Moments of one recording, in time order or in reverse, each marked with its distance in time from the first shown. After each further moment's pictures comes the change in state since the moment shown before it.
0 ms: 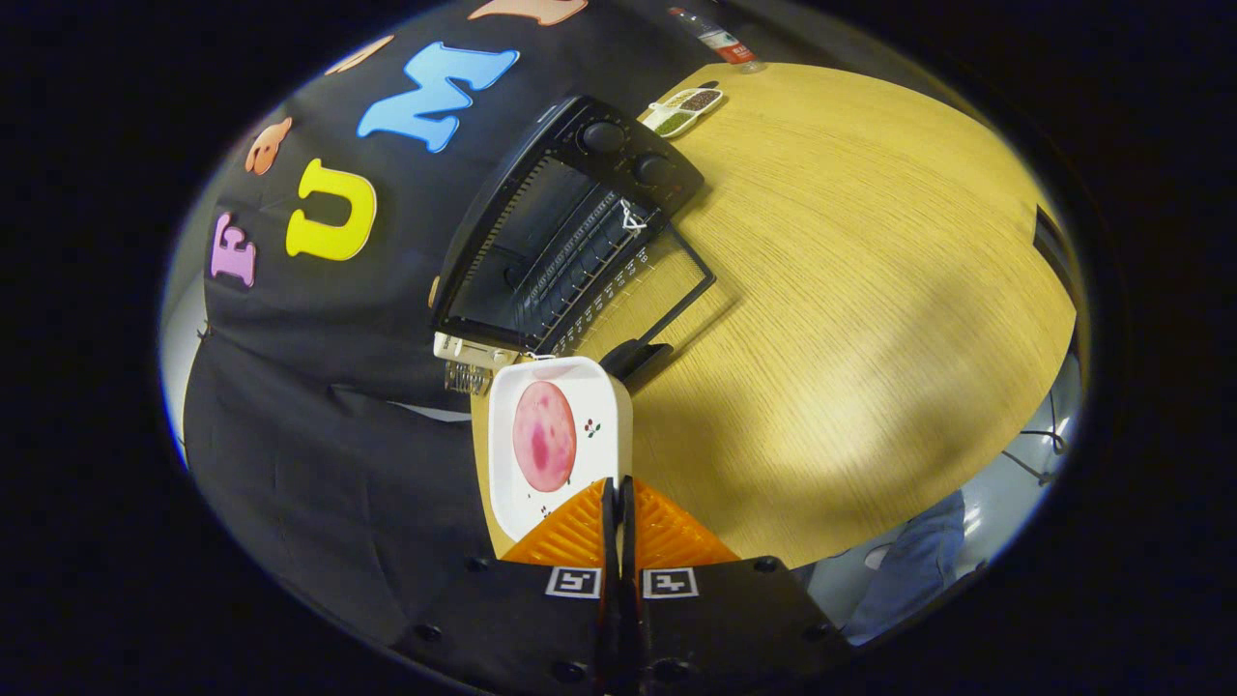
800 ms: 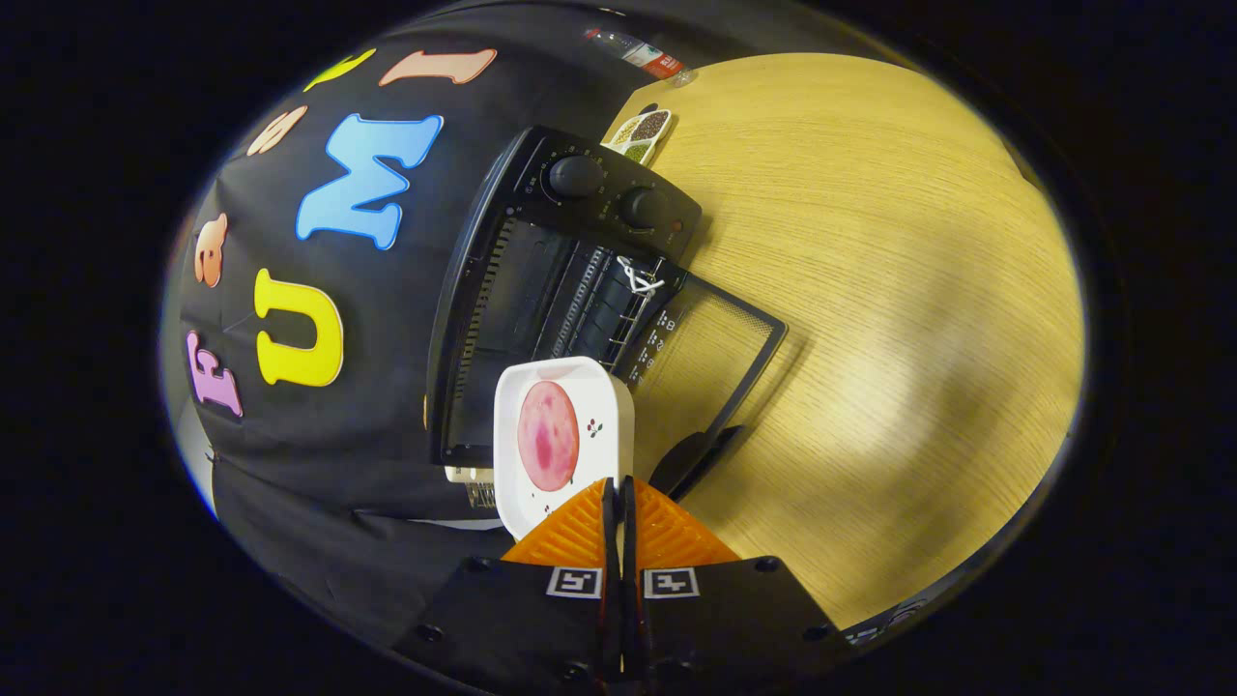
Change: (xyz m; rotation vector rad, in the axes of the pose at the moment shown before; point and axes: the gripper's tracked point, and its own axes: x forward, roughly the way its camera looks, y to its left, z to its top) arm 0.087 0.051 0.073 0.281 -0.236 0.023
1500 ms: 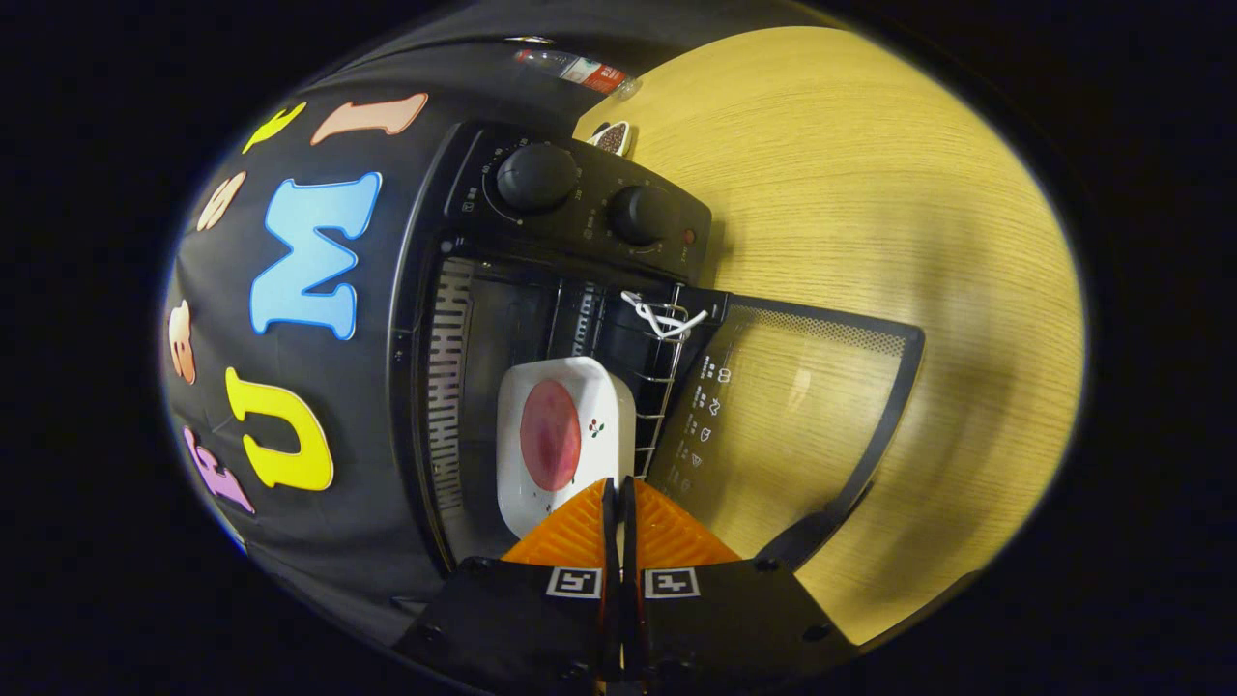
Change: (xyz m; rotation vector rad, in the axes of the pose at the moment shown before) arm 0.090 0.025 0.043 0.213 -0.180 -0.013
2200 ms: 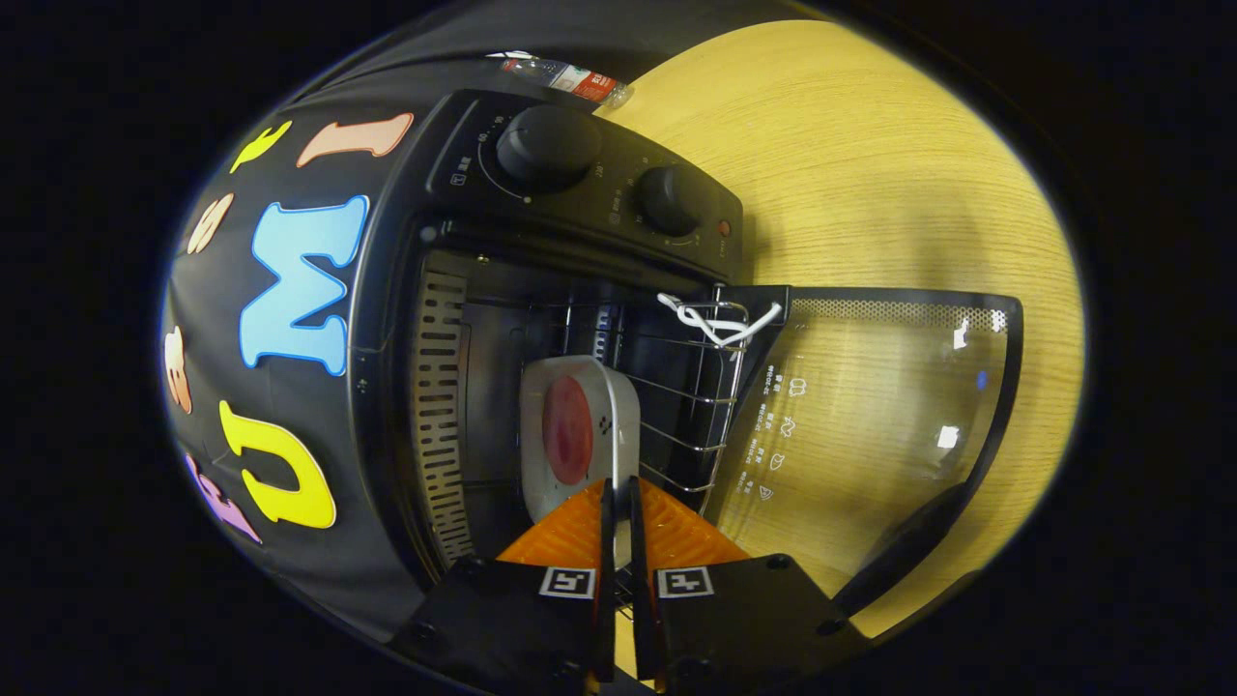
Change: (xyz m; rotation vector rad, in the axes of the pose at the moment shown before) arm 0.034 0.021 0.007 0.044 -0.071 0.007
